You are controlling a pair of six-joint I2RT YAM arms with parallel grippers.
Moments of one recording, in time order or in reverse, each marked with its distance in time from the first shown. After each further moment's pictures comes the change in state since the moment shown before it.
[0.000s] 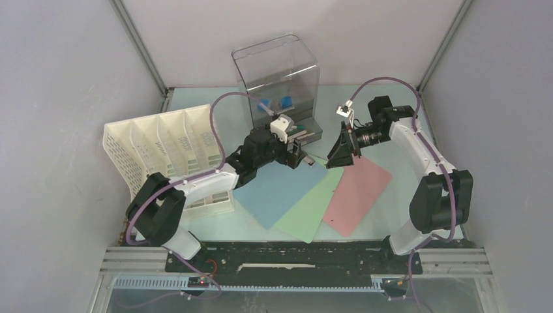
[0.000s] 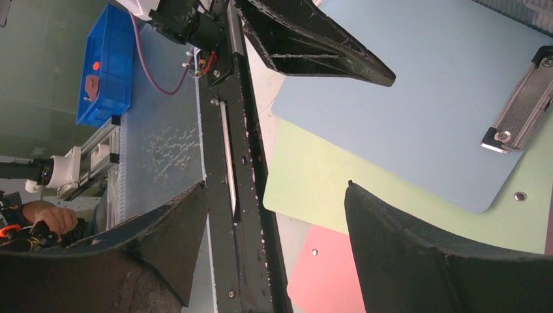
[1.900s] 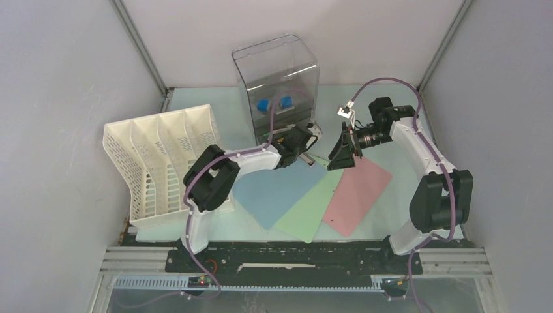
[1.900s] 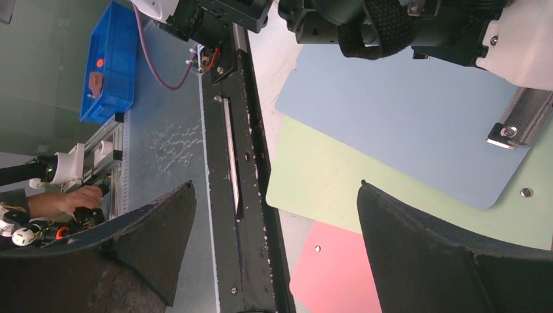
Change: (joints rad) left arm -0.083 0.511 0.502 -0.501 -0.513 0.446; right arm -0.014 0.003 0.002 -0.046 -0.008 -0.044
